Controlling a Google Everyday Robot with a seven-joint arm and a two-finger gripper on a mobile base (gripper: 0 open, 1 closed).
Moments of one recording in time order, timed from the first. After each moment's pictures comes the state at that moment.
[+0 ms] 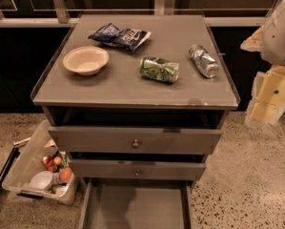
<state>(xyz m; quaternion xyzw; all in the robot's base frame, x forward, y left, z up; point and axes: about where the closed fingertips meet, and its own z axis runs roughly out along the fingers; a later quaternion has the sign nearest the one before) 0.438 -0.217 0.977 -0.60 0.78 -0.04 0.16</state>
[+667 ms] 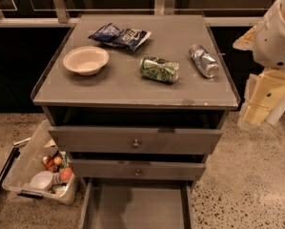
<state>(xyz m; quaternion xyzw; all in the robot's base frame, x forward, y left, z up) 0.437 -0.204 0.976 -0.62 0.77 -0.04 0.17</state>
